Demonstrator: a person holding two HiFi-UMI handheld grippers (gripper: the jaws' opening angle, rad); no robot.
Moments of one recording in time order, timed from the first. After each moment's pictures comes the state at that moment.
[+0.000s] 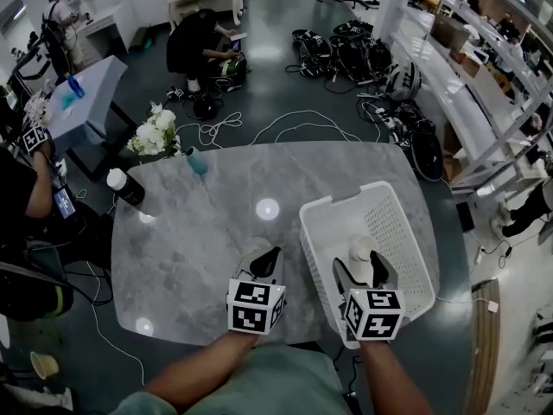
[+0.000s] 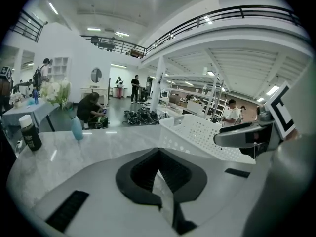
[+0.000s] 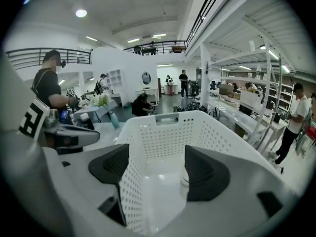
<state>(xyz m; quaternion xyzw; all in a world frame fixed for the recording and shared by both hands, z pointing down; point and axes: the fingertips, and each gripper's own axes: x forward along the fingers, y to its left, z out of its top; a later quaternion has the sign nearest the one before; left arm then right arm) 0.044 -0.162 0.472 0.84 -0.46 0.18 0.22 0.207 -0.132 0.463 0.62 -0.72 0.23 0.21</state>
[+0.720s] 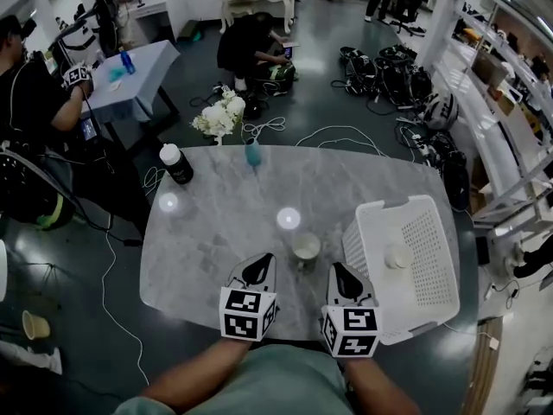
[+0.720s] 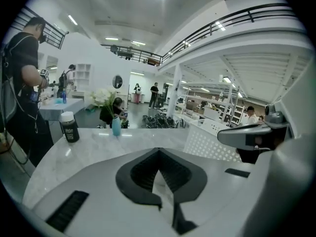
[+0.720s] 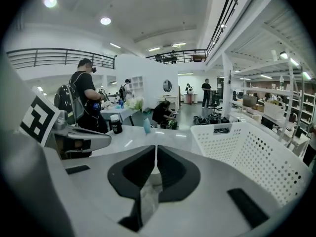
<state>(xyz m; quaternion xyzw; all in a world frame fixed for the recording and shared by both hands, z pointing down) -0.095 -0.112 0.466 0.79 -0.55 0.15 0.22 0.044 -0.101 0.446 0.55 -0.80 0.16 0.19</state>
